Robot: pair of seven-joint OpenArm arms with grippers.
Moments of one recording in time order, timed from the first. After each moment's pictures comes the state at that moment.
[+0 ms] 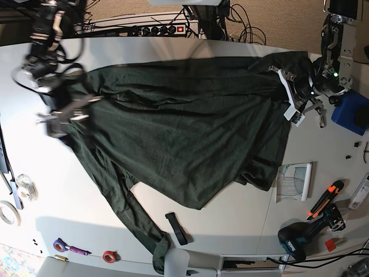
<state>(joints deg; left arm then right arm) 12.1 -28.1 1.3 97.7 -33.3 -29.0 48.9 -15.2 18.2 18.2 112.0 17.2 28.2 -22.9</state>
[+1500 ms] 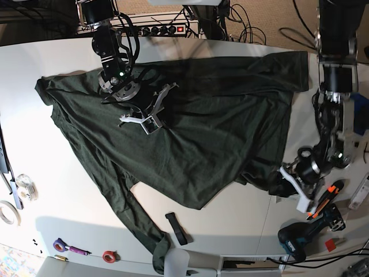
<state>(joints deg) -24.2 -21.8 2.6 68.0 -38.9 -28.2 41.0 -5.7 12.3 -11.2 87.5 -0.7 23.0 -19.9</state>
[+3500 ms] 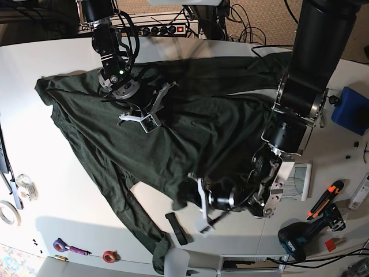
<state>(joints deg) -46.0 -4.5 26.0 46.8 -50.4 -43.4 53.9 -6.7 12.3 -11.2 87.7 -0.5 22.6 -19.5</state>
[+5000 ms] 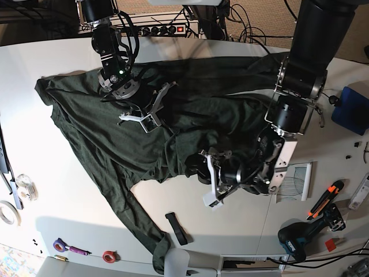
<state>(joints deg) -38.5 -5.3 22.5 47.5 -40.0 -40.2 51.9 -6.7 12.4 -11.2 87.7 -0.6 22.6 -19.5</state>
